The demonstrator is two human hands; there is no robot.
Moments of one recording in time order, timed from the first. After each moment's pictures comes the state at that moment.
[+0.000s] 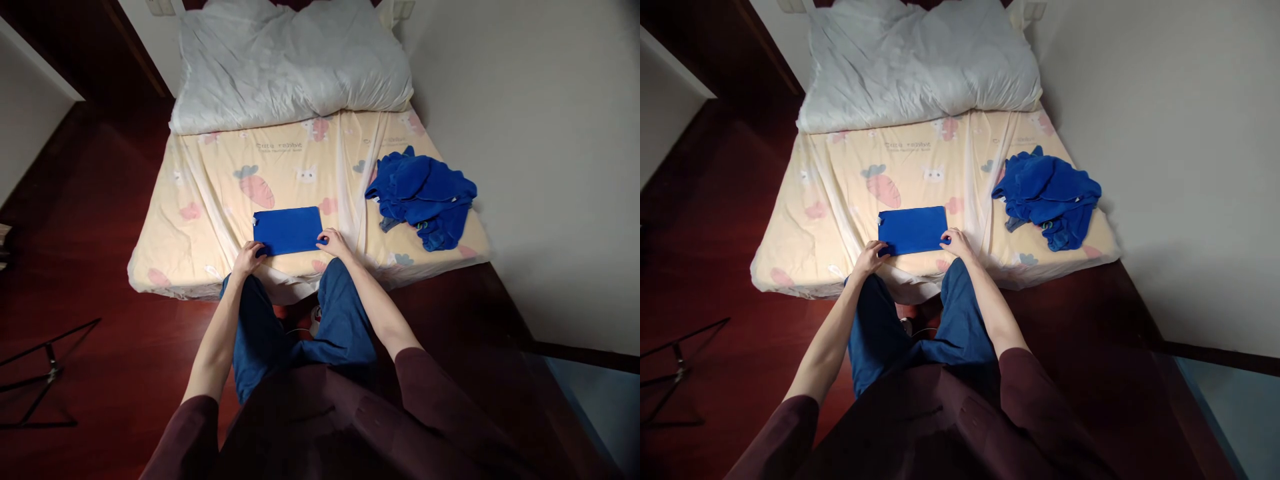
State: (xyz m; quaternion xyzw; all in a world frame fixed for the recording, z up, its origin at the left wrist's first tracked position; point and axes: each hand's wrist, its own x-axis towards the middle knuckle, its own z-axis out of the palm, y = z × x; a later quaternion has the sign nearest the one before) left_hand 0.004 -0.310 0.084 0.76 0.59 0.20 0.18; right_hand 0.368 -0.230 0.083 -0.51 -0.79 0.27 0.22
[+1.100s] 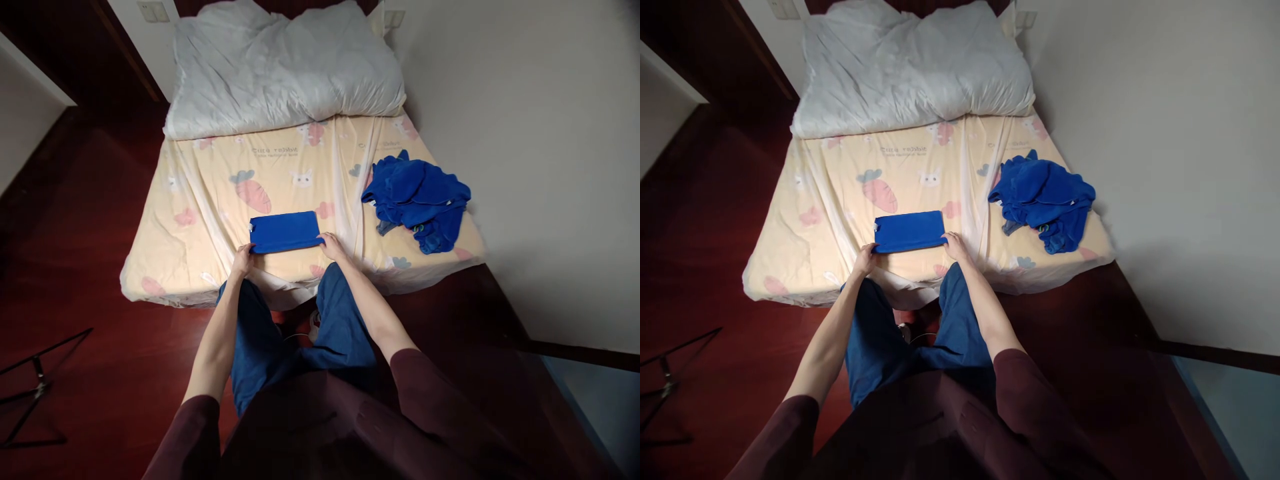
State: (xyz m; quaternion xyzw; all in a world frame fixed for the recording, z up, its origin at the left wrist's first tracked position) left_hand -0.006 -0.285 0.062 0.68 0.67 0.23 0.21; right_hand 0.367 -0.216 0.064 -0.56 -0.77 0.25 0.16
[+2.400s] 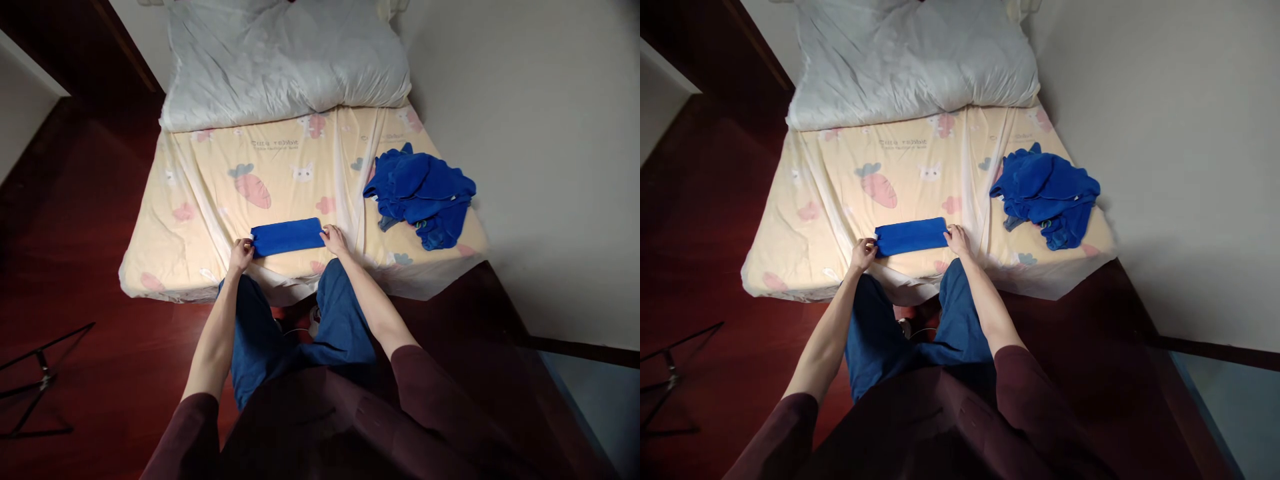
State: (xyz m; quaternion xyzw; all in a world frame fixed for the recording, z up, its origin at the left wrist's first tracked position) left_hand -0.008 -0.285 0.057 0.61 0.70 0.30 0.22; right_hand 0.371 -0.210 0.053 -0.64 -0.69 0.24 0.24
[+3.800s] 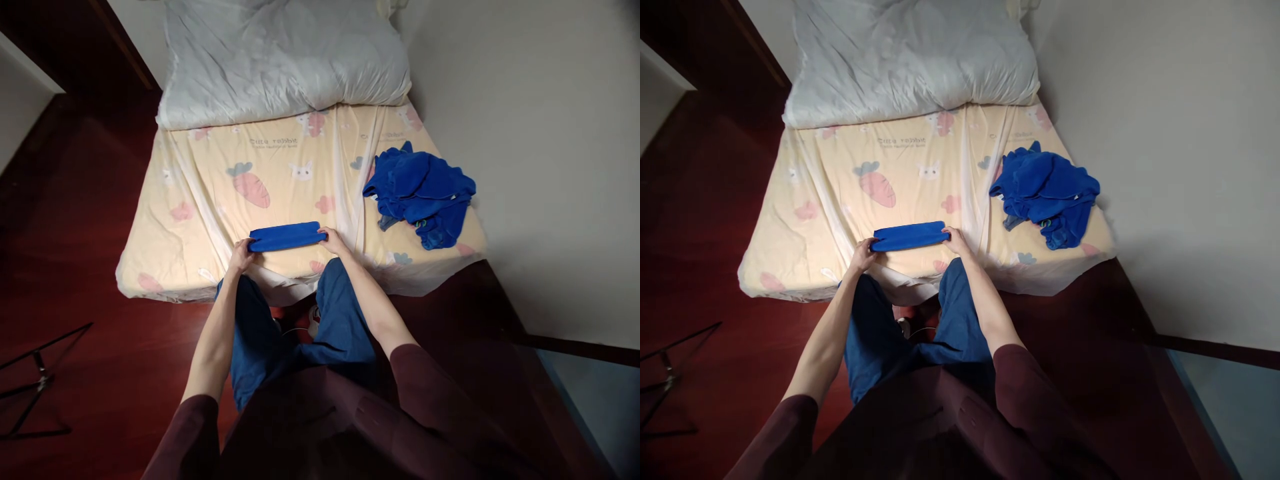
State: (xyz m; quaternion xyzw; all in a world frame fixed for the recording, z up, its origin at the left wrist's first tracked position) left_hand -0.007 -0.285 0.060 0.67 0.66 0.25 0.23; right_hand 0.374 -0.208 0.051 -0.57 -0.69 0.37 0.24
